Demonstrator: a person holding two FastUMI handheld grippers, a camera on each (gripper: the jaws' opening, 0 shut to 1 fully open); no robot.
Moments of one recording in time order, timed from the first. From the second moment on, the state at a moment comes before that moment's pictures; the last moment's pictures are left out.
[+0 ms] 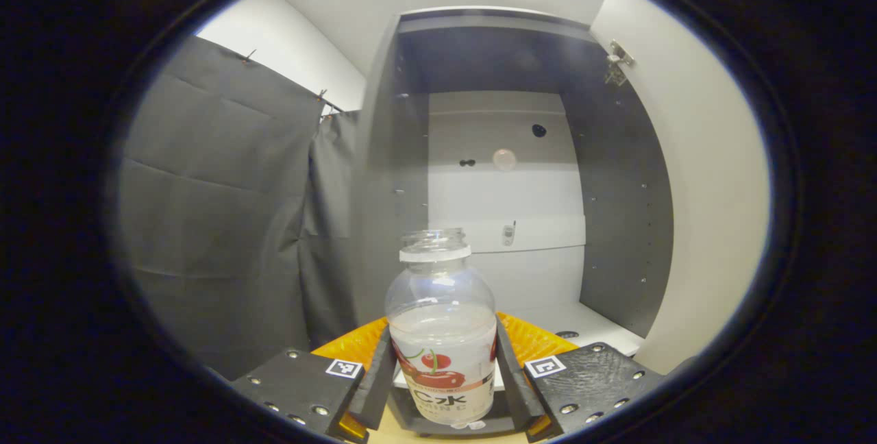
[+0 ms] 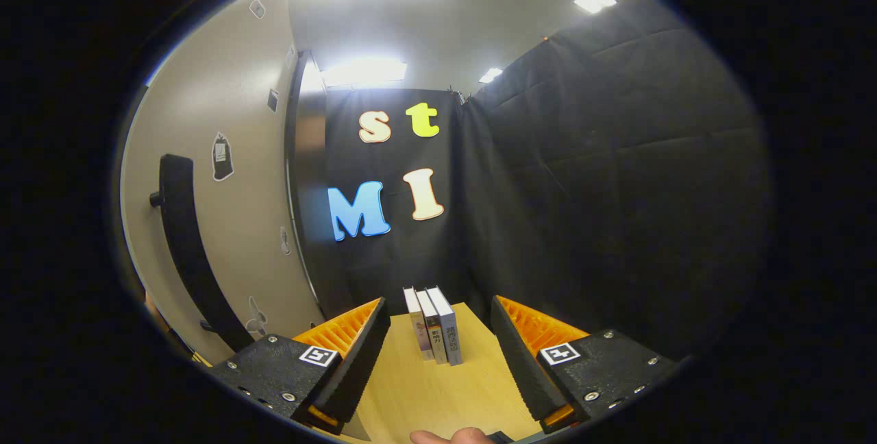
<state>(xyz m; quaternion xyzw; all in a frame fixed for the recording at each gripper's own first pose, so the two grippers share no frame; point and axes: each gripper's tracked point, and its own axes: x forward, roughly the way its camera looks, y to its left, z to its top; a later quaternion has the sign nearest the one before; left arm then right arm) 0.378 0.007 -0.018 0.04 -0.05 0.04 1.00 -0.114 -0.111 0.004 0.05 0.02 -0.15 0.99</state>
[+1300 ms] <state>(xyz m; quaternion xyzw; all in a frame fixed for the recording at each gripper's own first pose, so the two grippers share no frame) 0.377 0.010 -0.027 0.06 -0.02 0.04 1.00 -0.084 -0.125 -0.126 -0.03 0.12 -0.26 0.96</state>
